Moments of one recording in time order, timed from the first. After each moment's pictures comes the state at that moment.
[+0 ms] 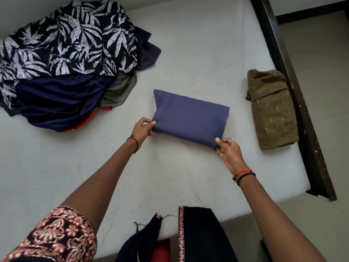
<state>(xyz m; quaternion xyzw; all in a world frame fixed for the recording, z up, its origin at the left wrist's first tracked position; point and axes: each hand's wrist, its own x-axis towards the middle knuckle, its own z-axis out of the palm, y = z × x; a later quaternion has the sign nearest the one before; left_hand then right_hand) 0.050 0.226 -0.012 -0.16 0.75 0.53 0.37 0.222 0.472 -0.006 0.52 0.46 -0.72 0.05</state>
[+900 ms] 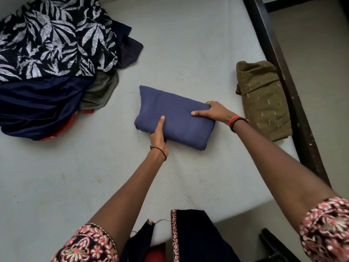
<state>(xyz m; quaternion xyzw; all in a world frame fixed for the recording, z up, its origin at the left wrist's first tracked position) 0.106 0.330 -0.027 -0.39 0.49 0.74 0.24 0.109 0.543 -0.017 0.30 0.77 -0.48 0.29</state>
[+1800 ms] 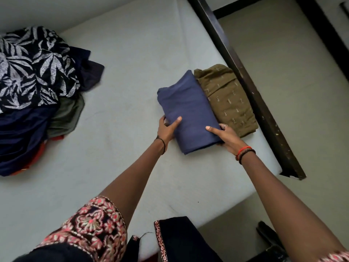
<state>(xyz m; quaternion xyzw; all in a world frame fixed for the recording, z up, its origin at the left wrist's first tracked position) 0.112 0.444 -0.012 -0.16 0.64 0.61 0.44 0.240 0.611 -0.019 0.53 0.52 -0.66 0.11</state>
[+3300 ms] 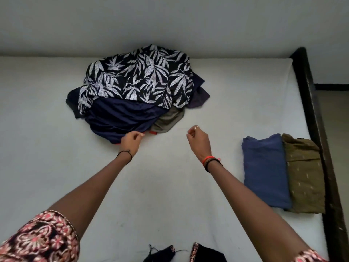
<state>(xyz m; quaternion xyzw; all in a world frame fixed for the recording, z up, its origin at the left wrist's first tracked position) -0.021 0.088 0.059 -0.18 0.88 0.39 0.20 0.006 0.319 0.065 0.23 0.86 -0.44 0.13</state>
